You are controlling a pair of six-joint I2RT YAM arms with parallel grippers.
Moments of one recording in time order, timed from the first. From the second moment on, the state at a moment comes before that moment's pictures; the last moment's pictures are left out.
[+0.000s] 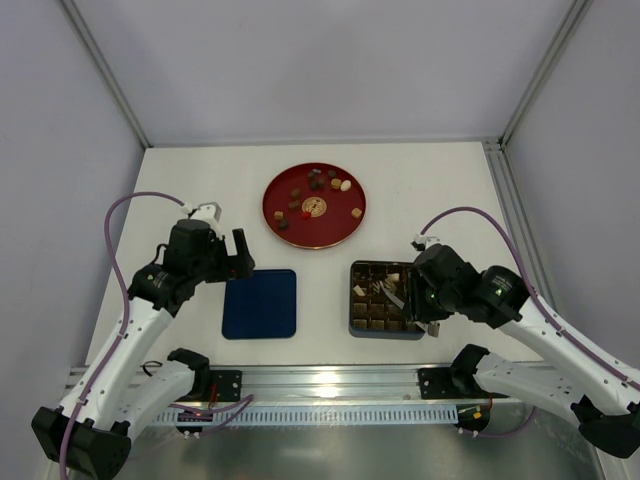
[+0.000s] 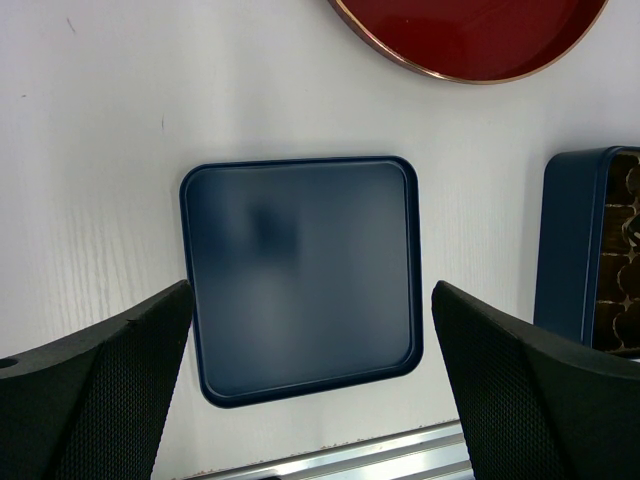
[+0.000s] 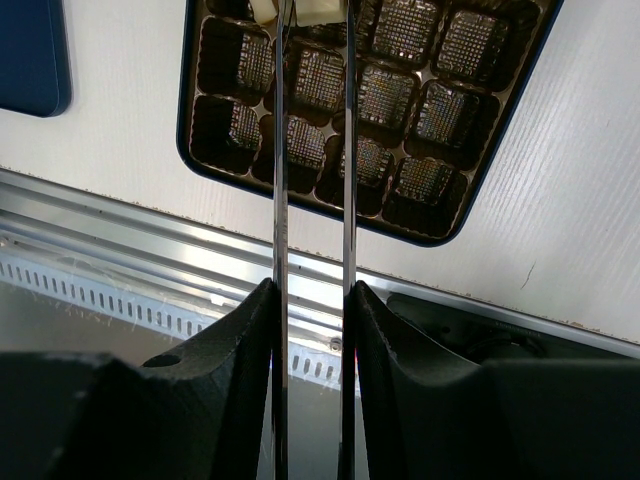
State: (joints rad) left arm -0.35 0.86 0.86 -0.75 -0.03 -0.39; right arm 0.81 0.84 0.96 -1.16 0.10 0.66
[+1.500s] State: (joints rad) left arm -0.35 0.86 0.86 -0.75 -0.03 -0.39; right arm 0.81 0.85 0.96 -1.16 0.10 0.66
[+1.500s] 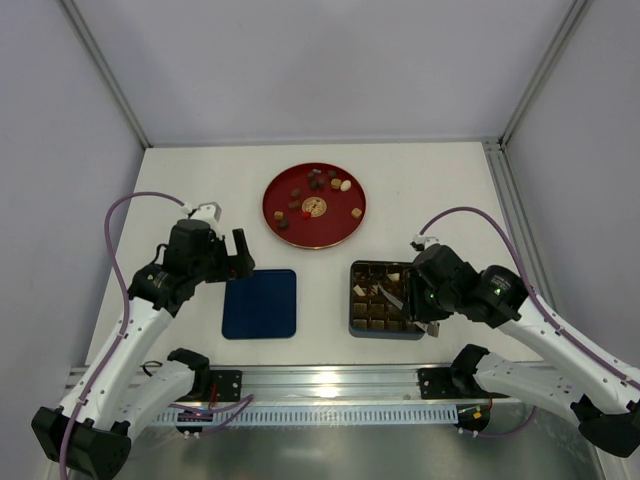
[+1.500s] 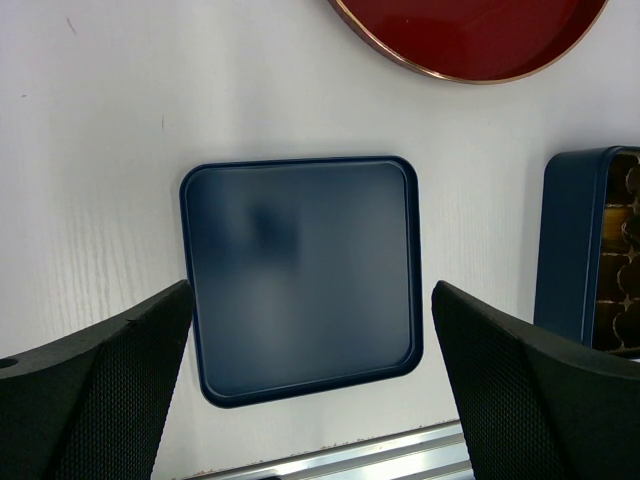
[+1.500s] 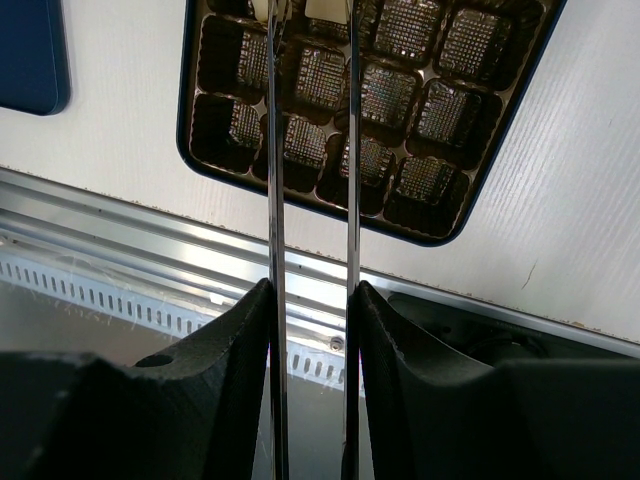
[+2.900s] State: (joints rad) left arm -0.35 0.86 0.86 -0.75 -0.02 -0.39; right arm 0.05 1.85 1.55 -0.67 0.06 0.27
